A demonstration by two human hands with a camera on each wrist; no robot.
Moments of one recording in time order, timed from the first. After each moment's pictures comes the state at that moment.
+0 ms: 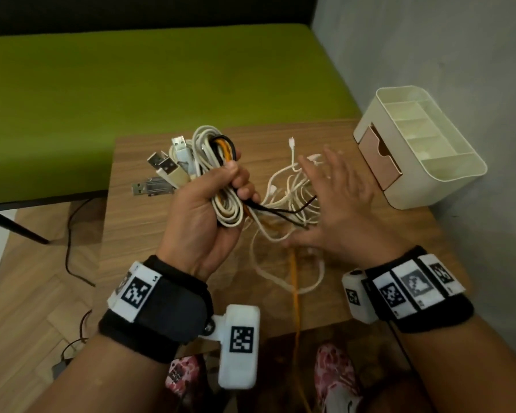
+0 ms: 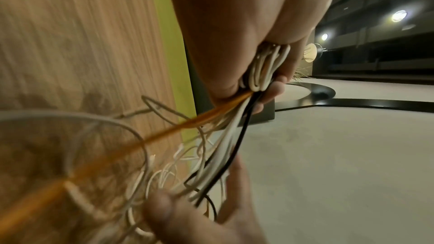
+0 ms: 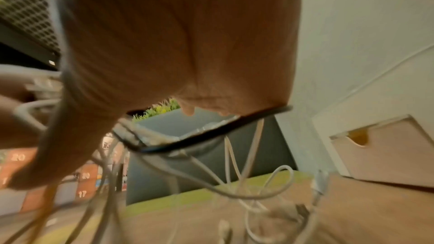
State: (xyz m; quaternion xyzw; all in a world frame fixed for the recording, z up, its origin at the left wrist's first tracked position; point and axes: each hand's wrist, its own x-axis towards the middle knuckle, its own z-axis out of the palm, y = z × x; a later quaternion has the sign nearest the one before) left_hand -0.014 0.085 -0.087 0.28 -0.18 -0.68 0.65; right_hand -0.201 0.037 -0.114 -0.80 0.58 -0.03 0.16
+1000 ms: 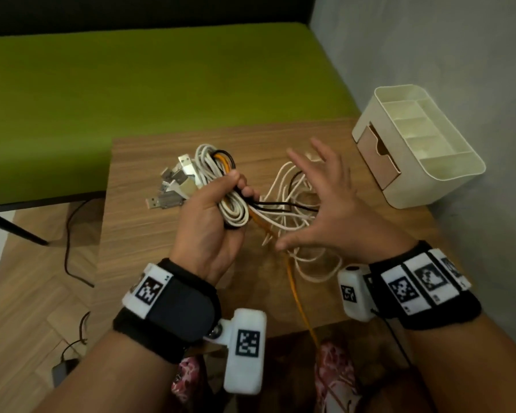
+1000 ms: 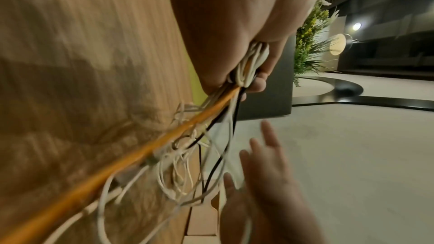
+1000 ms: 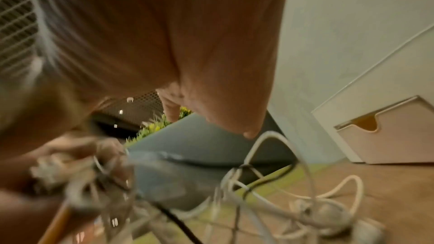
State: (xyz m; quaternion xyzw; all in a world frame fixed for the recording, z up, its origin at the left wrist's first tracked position) left_hand -0.023 0.078 -0.101 0.33 -0.11 -0.66 0.66; right_hand -0.200 0.042 -0.093 -0.80 0.50 -0.12 0.30
